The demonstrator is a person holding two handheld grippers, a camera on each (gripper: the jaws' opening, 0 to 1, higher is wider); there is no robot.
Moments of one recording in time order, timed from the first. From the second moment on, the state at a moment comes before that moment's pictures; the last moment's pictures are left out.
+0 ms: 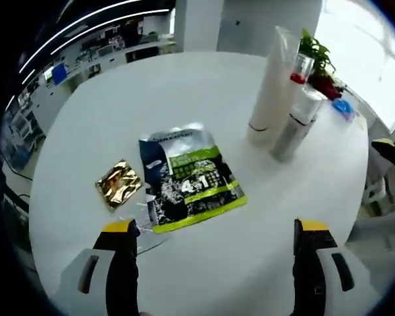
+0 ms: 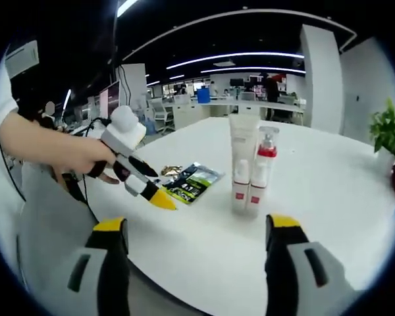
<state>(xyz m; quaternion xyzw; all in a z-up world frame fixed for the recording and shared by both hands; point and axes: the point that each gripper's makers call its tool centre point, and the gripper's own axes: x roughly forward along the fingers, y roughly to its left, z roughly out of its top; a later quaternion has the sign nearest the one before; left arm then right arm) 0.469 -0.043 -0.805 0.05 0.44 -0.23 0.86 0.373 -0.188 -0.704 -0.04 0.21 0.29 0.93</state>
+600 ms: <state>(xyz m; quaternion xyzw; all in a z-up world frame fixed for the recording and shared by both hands) 0.514 -0.050 -0.825 0.01 0.47 -0.16 0.87 0.373 -0.187 -0.707 -0.04 0.22 0.29 0.93</state>
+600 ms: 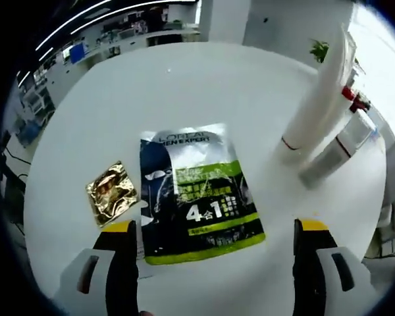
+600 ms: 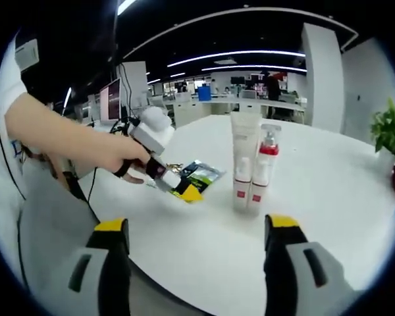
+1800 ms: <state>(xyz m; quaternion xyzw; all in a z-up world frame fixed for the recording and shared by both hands) 0.553 -0.034 -0.822 0.04 0.45 -0.14 0.88 0.379 -0.199 -0.709 -0.03 0.23 0.26 0.94</state>
